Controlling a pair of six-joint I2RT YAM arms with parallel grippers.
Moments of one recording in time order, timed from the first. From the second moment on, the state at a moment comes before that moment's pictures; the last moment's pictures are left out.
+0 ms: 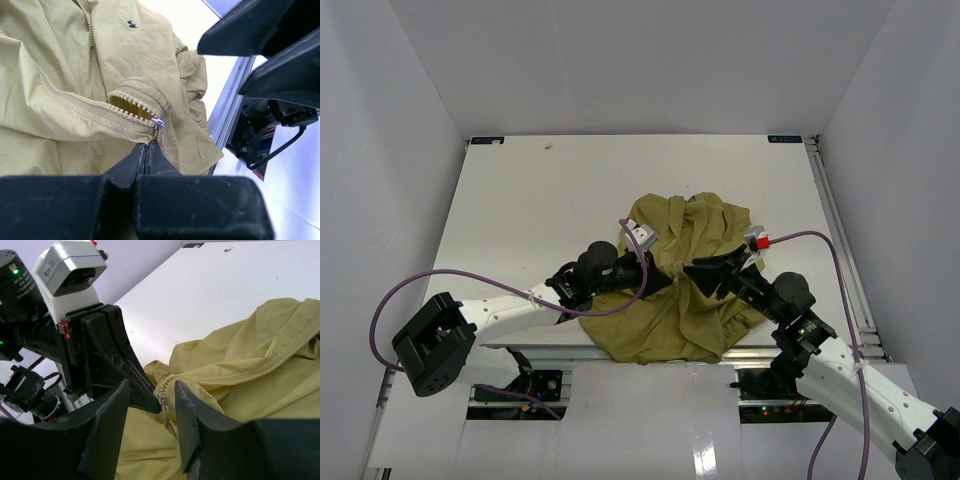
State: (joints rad) left arm -0.90 1.30 0.62 0.41 0.27 -0.37; right arm 0.69 0.56 0.28 0.35 -0.22 0.44
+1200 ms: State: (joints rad) left arm -0.90 1.29 0.62 0.42 0.30 -0.38; right arm 0.71 0.73 0.18 0.50 -0.33 0.46
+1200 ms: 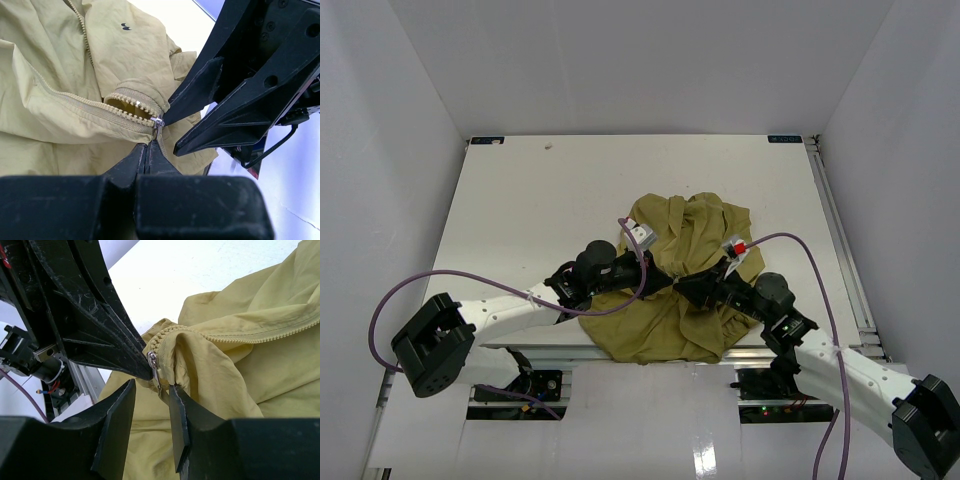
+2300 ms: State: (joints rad) left arm -0.89 1.29 0.62 0.45 0.30 -0.38; right arm 0.74 0.79 0.18 0.60 -0.29 0.48
